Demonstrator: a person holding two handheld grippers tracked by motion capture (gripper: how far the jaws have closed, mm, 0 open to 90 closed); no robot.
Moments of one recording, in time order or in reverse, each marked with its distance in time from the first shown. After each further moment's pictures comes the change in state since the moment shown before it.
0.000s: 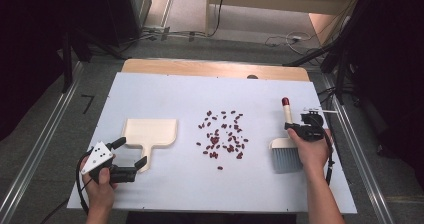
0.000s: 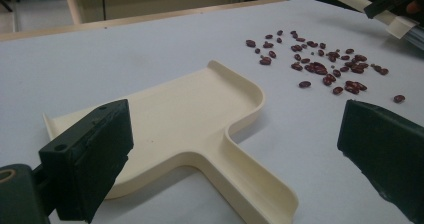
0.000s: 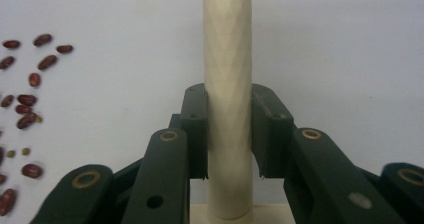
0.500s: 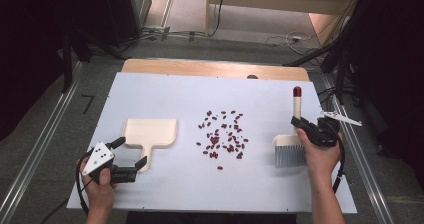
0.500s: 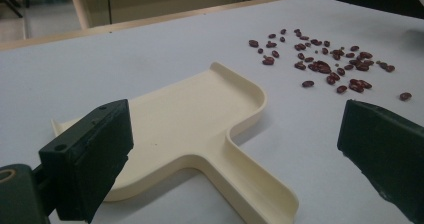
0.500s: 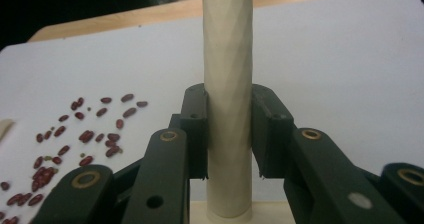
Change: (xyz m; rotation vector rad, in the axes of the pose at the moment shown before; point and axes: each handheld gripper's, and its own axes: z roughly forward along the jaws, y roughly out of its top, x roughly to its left) left arm -0.004 0.005 -0.003 -0.004 0.026 0.019; right arm 0.002 -0.012 -0.051 -0.280 0.132 -0.006
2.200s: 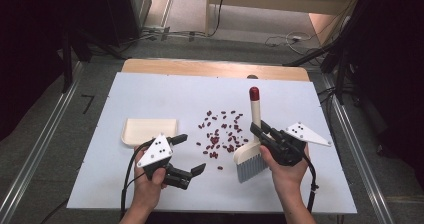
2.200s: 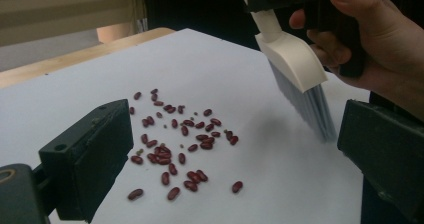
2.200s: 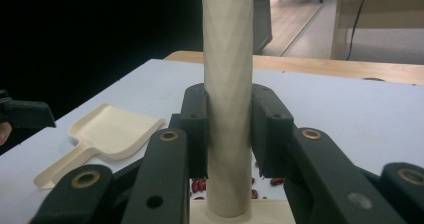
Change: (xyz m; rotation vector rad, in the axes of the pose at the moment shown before) left arm -0.119 0.084 0.060 0.000 -0.364 0.043; right arm 0.127 -0.029 -0.027 -0.197 0.297 -0.228
